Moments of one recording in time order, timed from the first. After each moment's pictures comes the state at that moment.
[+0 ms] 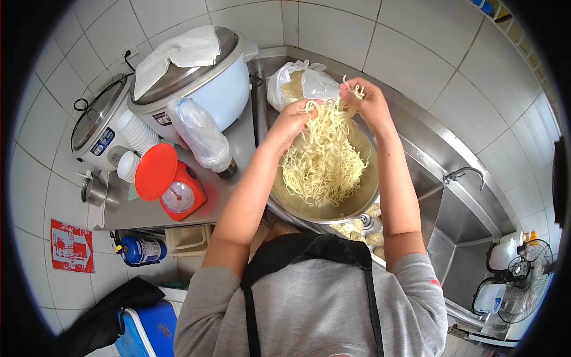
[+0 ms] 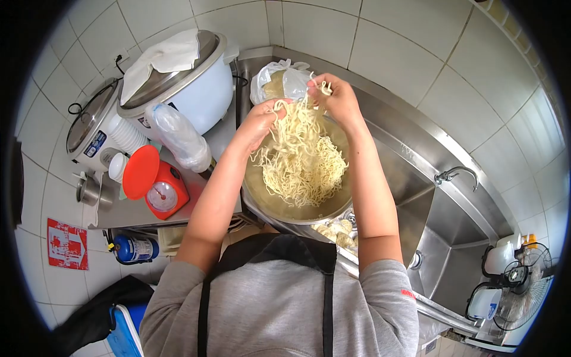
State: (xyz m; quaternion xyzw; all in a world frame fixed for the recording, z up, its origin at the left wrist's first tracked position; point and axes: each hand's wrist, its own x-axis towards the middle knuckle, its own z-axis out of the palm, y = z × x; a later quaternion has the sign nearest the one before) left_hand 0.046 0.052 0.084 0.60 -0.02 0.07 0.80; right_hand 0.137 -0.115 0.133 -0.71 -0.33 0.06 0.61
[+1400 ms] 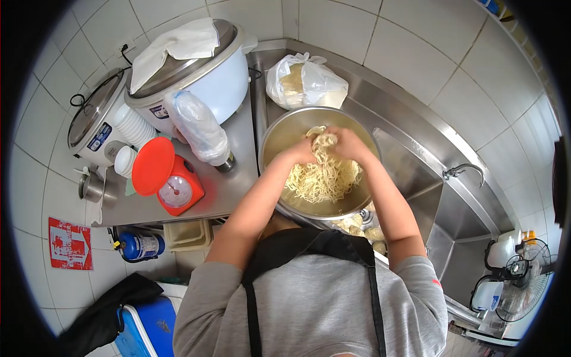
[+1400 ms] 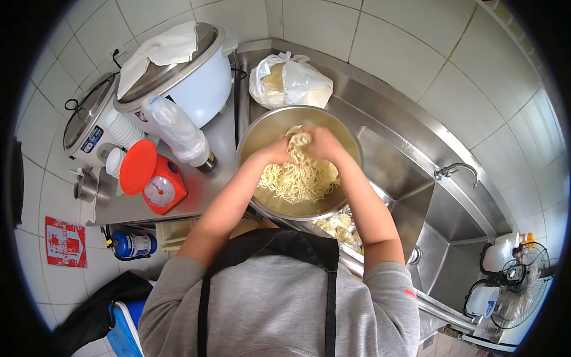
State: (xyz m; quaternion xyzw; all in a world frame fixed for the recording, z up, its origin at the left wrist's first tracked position) left_hand 0.055 0.043 -0.027 0.91 -0.01 -0.10 0.40; right_hand 0.118 -0.120 0.026 -0.87 -0.37 0.16 0.30
